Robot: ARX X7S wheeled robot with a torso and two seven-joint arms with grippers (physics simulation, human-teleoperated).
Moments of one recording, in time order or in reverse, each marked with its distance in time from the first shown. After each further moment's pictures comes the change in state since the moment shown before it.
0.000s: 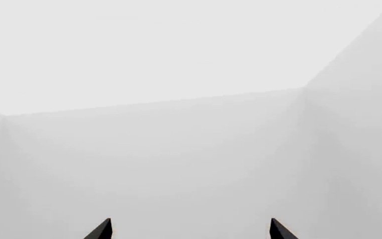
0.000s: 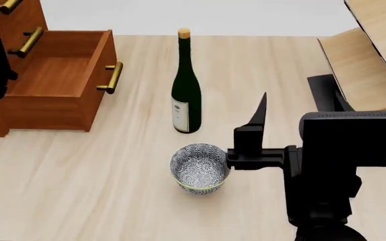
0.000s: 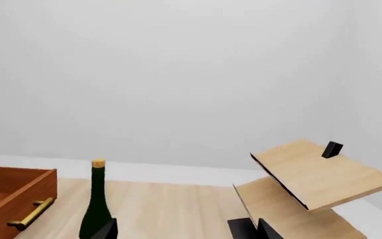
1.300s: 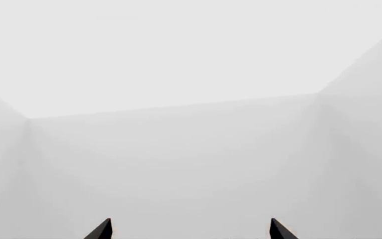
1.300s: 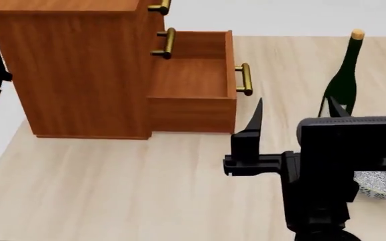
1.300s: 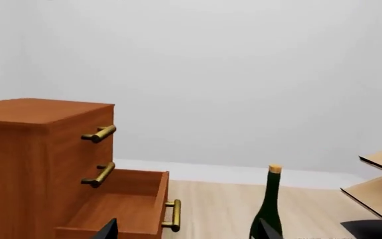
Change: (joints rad) left arm 0.011 -0.022 -0.001 0.010 -0.032 0.031 -0.019; right arm -0.020 0.020 -0.012 -0.001 0.040 -0.017 0.011
